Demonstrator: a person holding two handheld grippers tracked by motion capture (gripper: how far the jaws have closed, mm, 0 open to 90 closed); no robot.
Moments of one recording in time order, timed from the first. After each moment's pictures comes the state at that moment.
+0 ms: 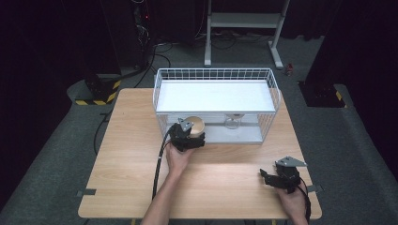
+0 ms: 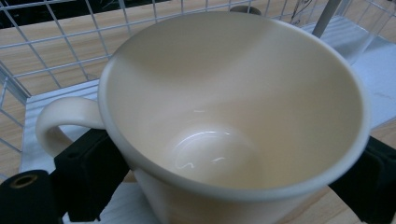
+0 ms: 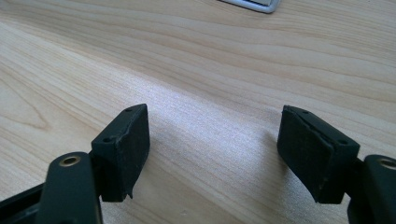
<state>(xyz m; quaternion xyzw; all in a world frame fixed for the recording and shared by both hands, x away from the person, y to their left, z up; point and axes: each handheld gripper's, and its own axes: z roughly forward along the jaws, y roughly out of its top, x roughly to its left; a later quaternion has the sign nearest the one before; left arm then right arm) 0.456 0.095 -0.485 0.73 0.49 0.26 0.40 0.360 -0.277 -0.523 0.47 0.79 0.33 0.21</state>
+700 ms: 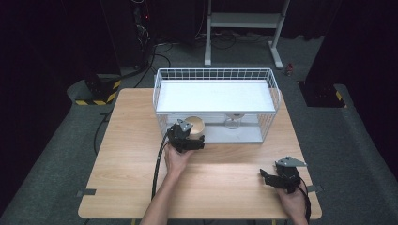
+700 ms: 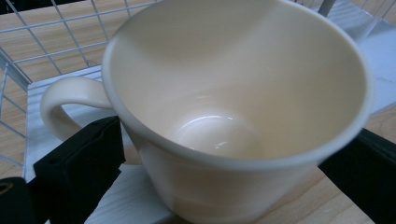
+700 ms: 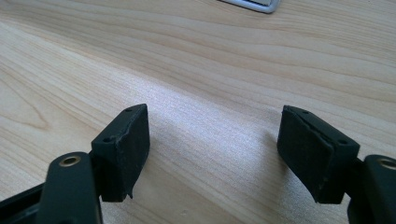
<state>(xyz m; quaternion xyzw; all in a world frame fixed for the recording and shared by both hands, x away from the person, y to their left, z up) 0.452 0.098 -0.485 0.74 0.49 0.25 0.38 0.360 -0.277 -0.523 0.47 0.79 0.33 0.21</state>
